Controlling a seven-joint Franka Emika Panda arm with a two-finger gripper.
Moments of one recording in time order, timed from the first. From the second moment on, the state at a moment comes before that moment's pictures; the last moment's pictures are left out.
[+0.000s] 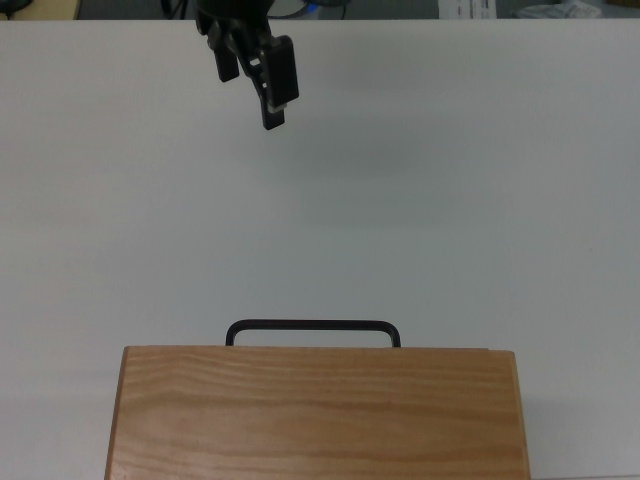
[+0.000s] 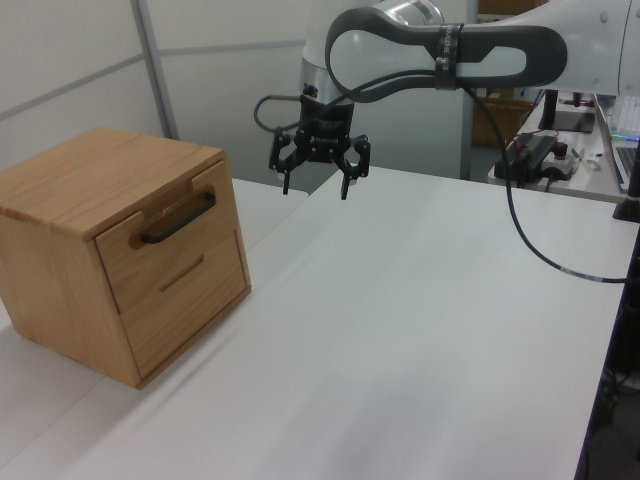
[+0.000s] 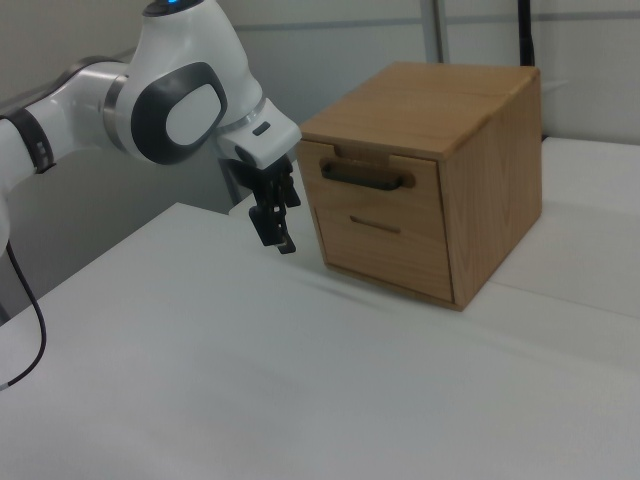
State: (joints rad) arm -0.08 0.11 0.12 -1.50 0.02 1.85 1.04
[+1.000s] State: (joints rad) arm -0.02 0.25 0.14 -1.46 -0.06 2.31 1.43
